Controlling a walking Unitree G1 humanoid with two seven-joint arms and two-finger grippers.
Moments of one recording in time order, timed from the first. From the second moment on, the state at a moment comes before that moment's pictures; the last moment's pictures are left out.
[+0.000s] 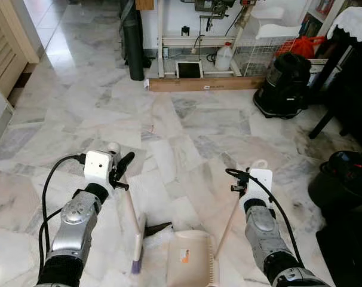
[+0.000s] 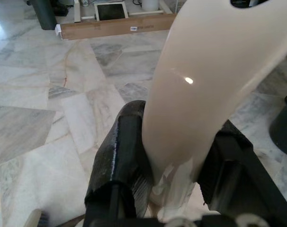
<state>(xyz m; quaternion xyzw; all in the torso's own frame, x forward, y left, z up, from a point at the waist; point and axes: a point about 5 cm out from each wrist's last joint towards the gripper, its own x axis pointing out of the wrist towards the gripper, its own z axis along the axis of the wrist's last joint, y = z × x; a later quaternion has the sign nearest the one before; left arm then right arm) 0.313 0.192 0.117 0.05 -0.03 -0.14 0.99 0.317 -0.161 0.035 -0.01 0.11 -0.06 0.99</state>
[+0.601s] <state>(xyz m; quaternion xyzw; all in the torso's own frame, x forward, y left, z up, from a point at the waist) 0.311 0.189 0.139 -0.01 0.01 -0.26 0.96 0.318 -0.160 0.036 -0.01 0.11 -0.06 0.99</state>
